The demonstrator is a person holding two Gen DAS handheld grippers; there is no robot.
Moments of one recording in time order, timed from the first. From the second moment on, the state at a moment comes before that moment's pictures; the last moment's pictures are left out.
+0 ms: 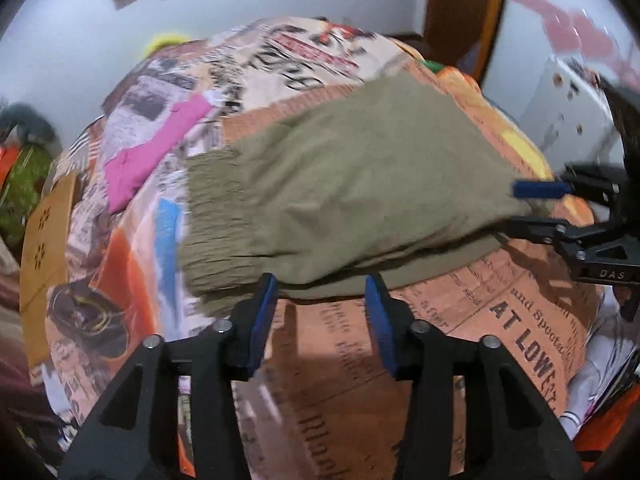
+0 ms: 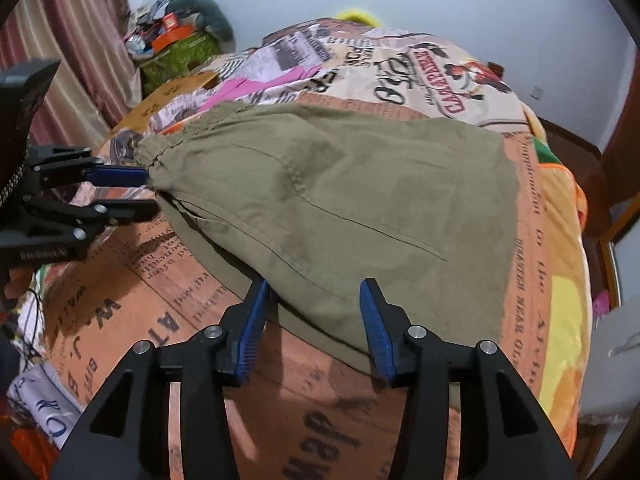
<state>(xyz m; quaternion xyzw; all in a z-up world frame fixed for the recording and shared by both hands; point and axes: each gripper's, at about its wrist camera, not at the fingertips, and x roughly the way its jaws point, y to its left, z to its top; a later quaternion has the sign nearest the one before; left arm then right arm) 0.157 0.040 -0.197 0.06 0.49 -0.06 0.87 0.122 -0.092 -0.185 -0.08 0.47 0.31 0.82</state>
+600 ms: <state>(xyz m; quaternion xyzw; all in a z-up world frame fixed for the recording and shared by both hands) 0.189 0.097 -0.218 -0.06 0.52 -0.01 0.85 0.135 -0.202 -0.189 0.04 0.50 0.15 0.85</state>
